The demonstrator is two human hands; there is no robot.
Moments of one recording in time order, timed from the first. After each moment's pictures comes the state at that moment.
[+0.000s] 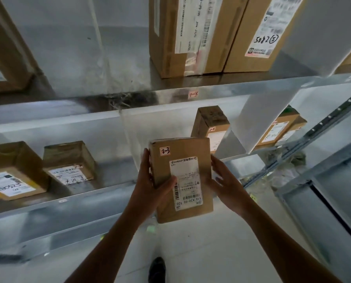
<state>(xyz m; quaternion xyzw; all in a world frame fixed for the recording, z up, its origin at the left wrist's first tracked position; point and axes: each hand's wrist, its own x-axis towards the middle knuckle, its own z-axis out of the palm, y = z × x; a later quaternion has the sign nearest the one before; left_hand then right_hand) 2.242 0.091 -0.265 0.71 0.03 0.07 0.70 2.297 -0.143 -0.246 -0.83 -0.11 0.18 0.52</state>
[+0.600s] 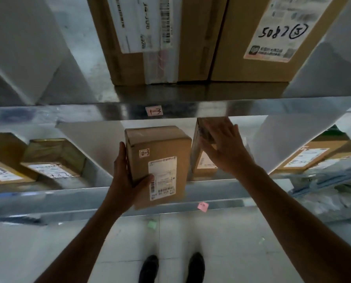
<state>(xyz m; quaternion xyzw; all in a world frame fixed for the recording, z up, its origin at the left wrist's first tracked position) 2.327 0.074 -0.290 0.80 0.10 0.18 0.57 2.513 -0.164 -0.231 -0.91 -0.35 0.00 0.21</state>
